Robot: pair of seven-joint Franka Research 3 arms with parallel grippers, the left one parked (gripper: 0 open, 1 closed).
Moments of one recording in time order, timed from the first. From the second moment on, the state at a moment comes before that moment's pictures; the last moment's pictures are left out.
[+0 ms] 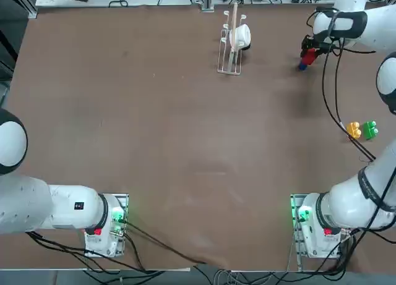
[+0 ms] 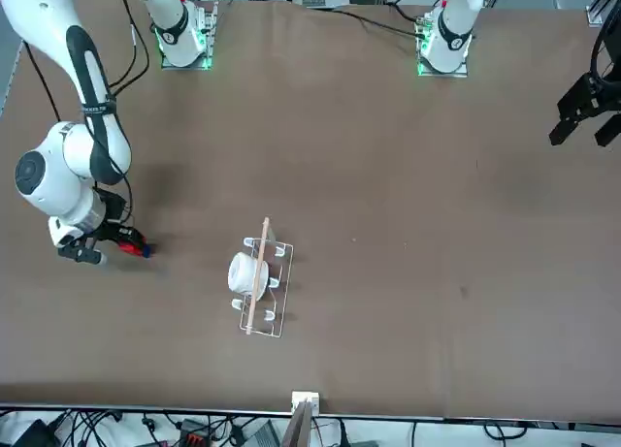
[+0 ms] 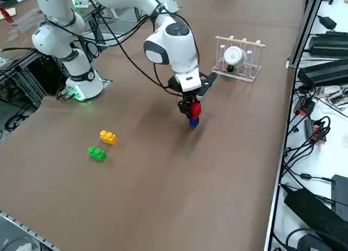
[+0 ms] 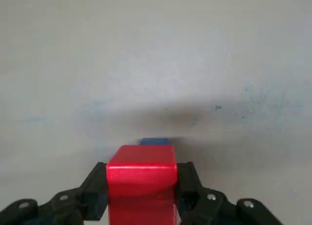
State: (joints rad) arm -0.02 0.43 -0.06 -1.97 0.12 2.49 0.00
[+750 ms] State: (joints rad) arm -0.02 0.43 -0.06 -1.98 0.12 2.49 0.00
